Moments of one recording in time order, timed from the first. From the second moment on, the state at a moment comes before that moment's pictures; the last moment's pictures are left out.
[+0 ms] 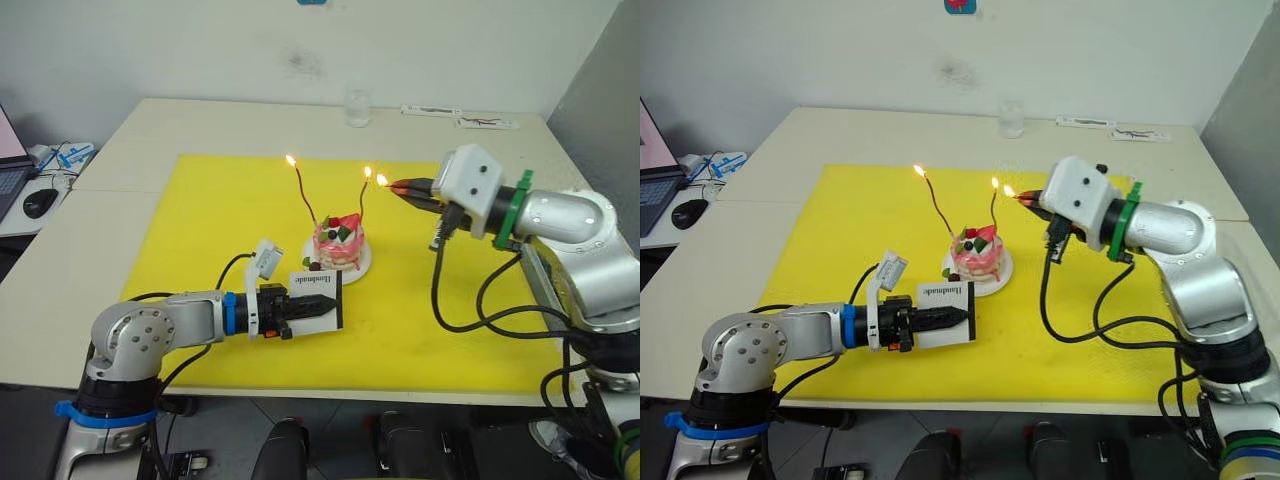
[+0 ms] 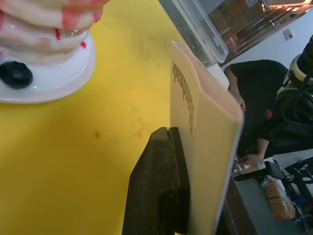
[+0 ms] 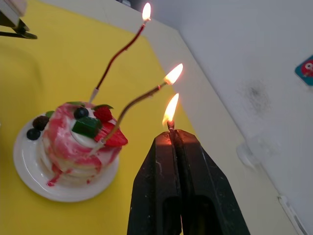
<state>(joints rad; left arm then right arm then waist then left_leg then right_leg) -0.35 0.56 0.10 -0.29 -1.14 1.28 -0.55 -0.65 -0.72 0.07 -0.42 0.14 0.53 0.82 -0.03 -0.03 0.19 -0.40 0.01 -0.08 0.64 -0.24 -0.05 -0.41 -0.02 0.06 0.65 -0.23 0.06</state>
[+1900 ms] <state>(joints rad) -0.49 0.58 -0.13 -0.45 -0.94 1.26 -0.50 0.00 -0.95 -0.29 -0.76 0.57 0.72 0.92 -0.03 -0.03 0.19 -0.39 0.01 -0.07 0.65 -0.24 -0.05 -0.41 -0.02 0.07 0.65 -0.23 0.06</state>
